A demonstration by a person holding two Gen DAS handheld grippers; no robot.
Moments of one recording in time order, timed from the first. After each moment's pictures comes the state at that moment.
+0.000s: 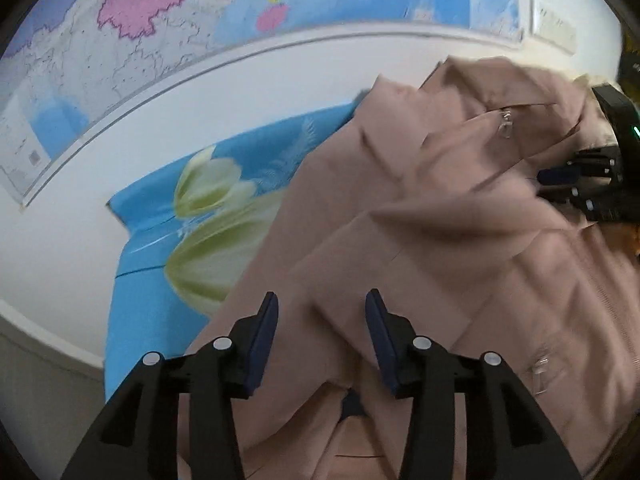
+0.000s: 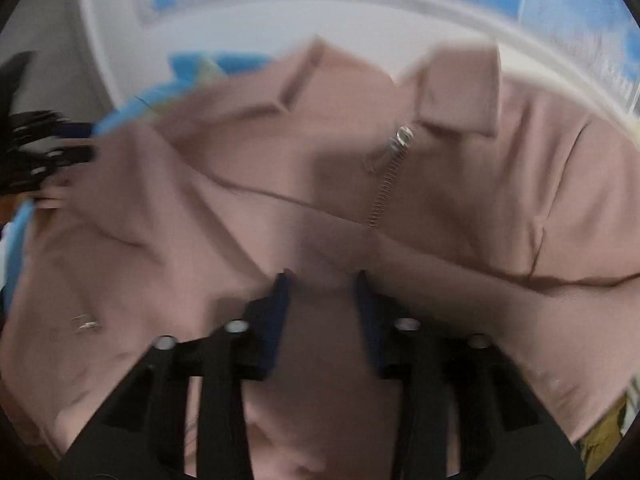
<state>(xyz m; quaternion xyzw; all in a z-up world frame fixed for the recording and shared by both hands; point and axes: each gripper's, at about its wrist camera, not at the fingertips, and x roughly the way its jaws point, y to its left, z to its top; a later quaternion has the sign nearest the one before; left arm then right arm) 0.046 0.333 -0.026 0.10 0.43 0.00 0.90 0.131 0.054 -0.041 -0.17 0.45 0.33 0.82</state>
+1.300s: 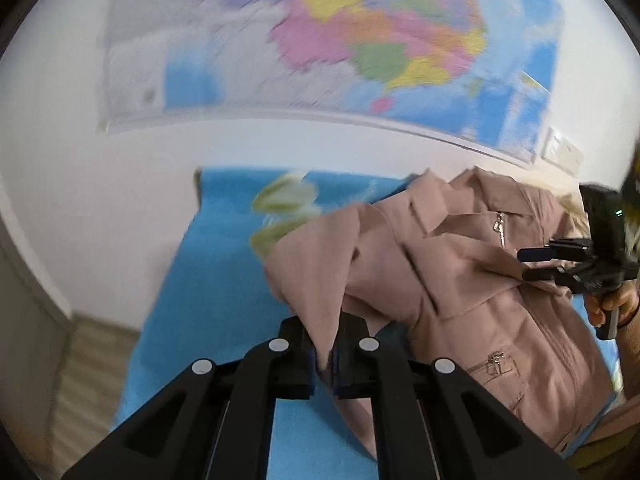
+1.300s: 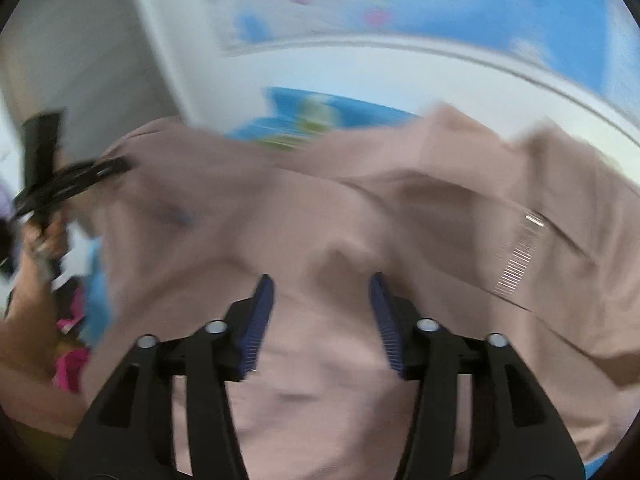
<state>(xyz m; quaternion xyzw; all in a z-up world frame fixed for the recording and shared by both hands) -0.067 0.406 0.033 -0.04 0.32 0.02 0.95 0.059 0.105 0.013 -0.11 0.40 0.49 0.77</state>
